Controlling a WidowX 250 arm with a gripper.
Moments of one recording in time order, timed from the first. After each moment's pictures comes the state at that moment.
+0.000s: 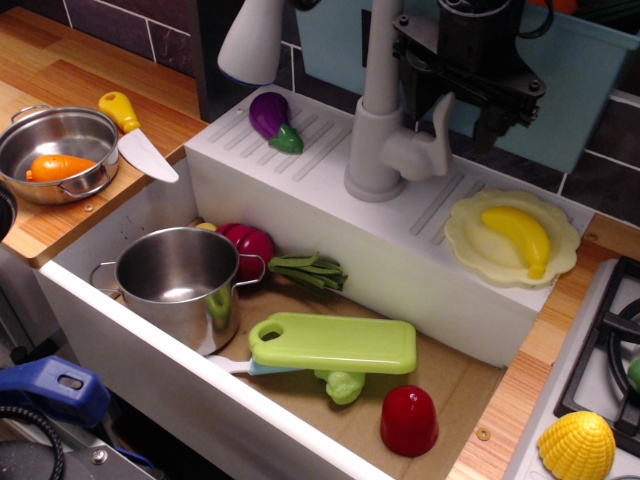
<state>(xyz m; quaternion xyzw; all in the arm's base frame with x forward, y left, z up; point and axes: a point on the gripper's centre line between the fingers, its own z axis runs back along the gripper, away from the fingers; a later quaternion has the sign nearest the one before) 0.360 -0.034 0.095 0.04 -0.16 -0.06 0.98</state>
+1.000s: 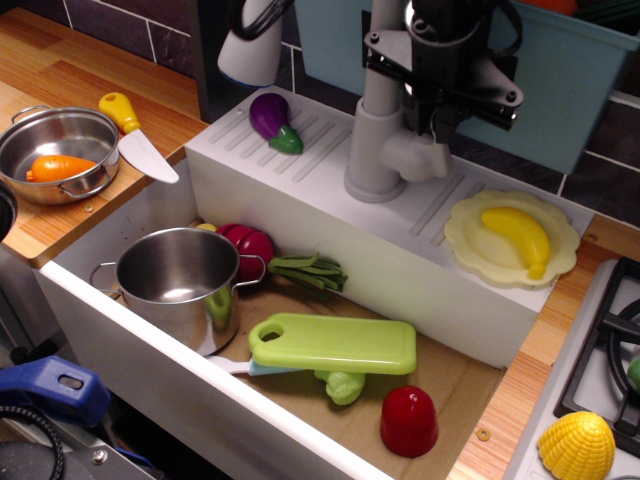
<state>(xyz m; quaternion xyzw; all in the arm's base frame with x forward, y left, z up) 0.348 -0.039 0.083 0.04 -0.22 -0.01 0.98</state>
